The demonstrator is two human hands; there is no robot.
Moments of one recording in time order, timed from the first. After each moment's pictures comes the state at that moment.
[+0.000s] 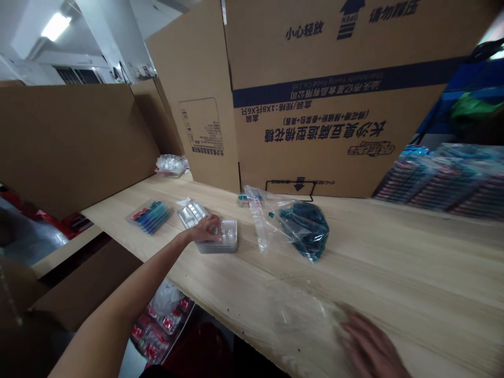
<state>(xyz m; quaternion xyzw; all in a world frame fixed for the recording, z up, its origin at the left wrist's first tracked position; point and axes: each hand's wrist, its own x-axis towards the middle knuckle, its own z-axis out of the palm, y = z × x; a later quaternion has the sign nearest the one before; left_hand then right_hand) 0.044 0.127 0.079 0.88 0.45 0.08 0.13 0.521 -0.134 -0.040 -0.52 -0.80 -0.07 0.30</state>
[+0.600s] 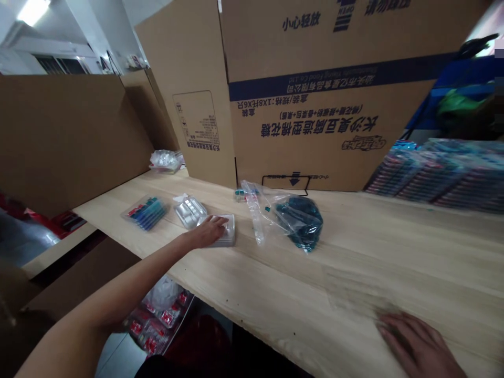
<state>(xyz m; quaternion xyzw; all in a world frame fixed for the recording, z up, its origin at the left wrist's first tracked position) 0.084 0.081 0.099 0.93 0.36 -0.04 -0.05 0.604 -0.136 -0.039 -0.57 -0.77 -0.13 0.25</state>
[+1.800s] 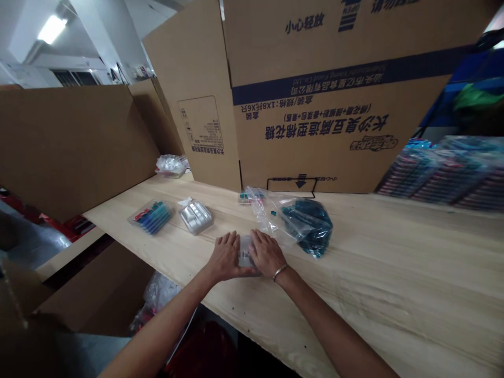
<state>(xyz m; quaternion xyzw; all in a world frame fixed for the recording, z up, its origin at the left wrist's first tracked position) 0.142 0.021 0.075 0.84 0.53 0.07 0.01 0.310 0.030 0.064 -0.54 -0.82 0.08 0.15</state>
